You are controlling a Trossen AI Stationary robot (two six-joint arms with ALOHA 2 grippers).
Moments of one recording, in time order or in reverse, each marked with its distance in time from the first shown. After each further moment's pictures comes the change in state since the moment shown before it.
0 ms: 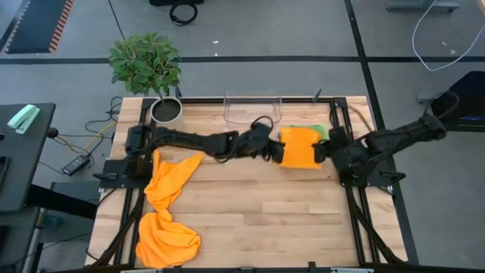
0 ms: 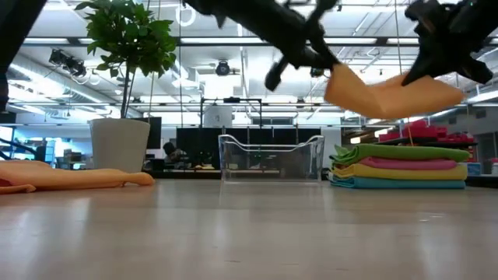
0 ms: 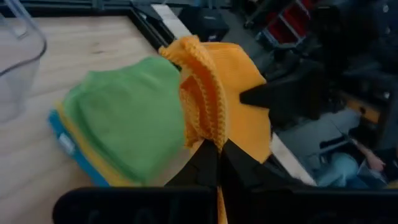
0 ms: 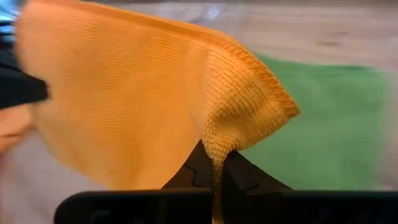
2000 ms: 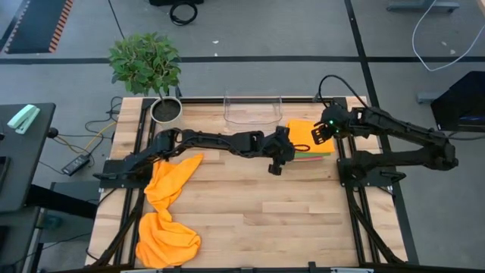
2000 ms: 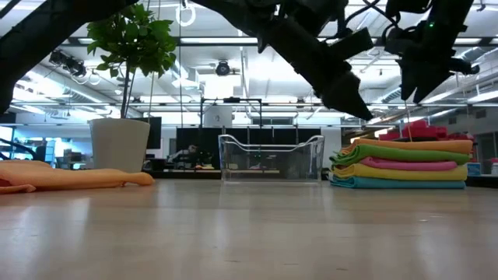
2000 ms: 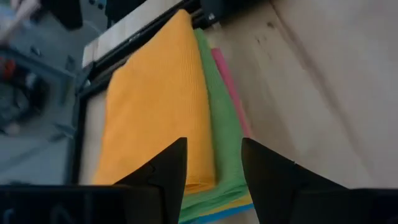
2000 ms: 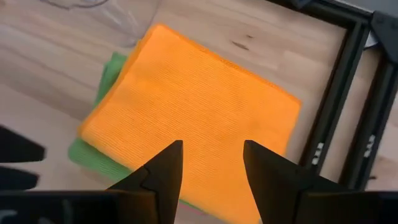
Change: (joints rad) left arm 0.037 0.325 0.423 -0.349 0.102 1.380; right arm -0.713 0.171 0.212 -0.166 -0.393 -0.661
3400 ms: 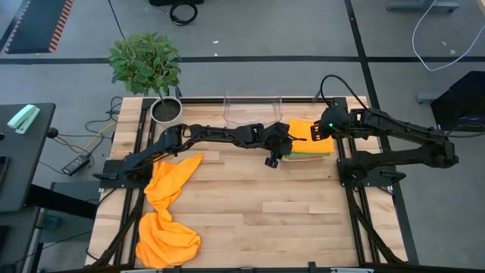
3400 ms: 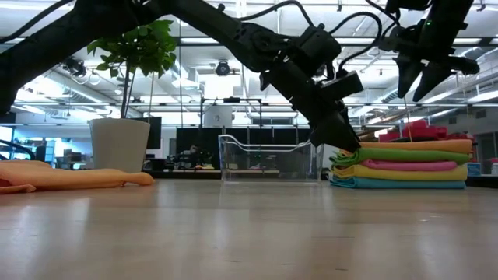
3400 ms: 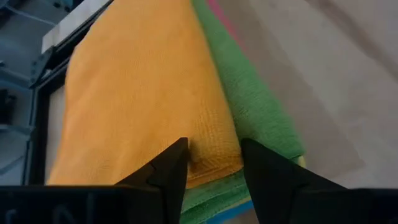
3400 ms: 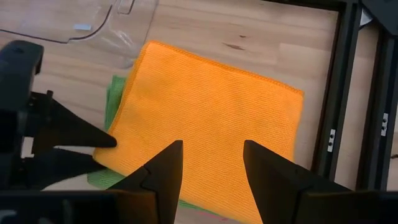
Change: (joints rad) left arm 0.097 0.100 0.000 0.055 0.178 0.115; right arm 0.054 0.002 0.000 0.007 0.051 0.218
